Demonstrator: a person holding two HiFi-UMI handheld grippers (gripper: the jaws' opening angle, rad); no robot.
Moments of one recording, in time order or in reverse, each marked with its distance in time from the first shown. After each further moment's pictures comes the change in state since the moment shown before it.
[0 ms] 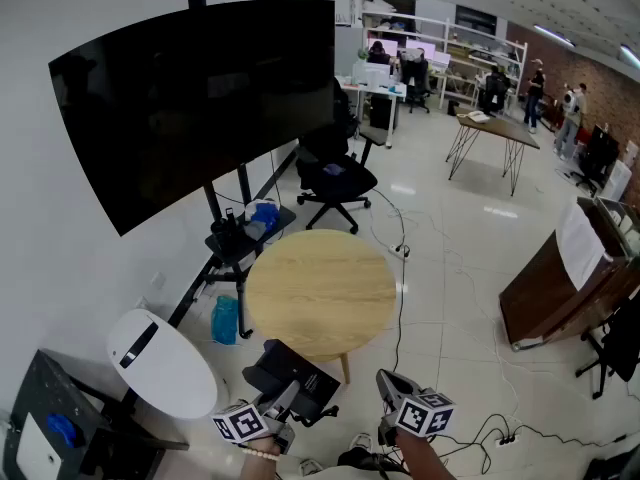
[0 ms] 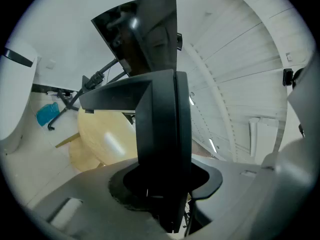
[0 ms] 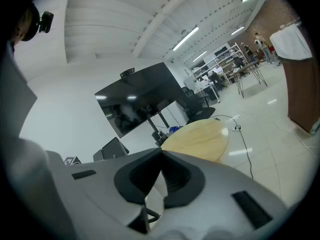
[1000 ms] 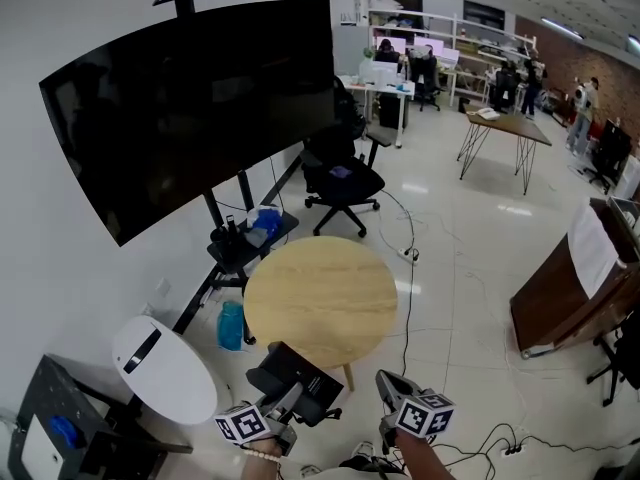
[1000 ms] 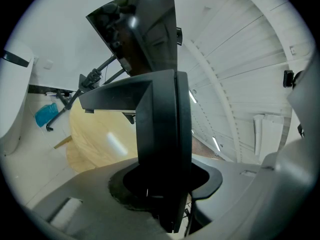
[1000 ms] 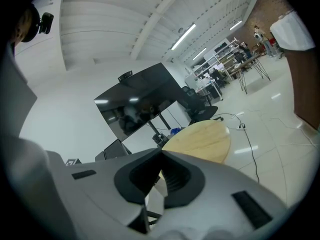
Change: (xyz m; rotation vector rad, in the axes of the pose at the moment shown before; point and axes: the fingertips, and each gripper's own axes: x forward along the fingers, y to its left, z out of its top) left arm 0.051 -0.004 -0.002 0.028 0.018 0.024; right arm 0.023 -0.037 0.027 0.037 -0.003 0.055
